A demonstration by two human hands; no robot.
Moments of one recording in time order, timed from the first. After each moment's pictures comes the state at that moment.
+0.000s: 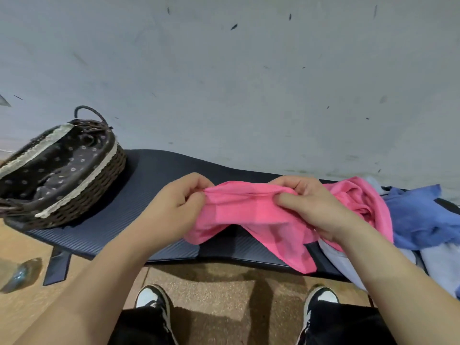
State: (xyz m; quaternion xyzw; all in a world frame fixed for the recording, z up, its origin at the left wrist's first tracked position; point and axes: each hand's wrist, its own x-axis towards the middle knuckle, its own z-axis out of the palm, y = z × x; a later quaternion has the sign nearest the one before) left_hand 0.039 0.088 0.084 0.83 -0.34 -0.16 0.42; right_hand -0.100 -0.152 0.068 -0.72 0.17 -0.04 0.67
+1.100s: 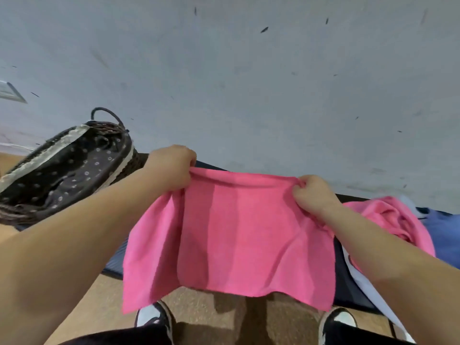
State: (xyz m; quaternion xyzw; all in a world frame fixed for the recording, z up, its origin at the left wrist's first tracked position) left_hand 0.204 0.059 0.062 0.93 -0.35 -0.06 -0.03; right_hand -0.002 -0.196 0.010 -0.86 0.41 -0.02 0.32
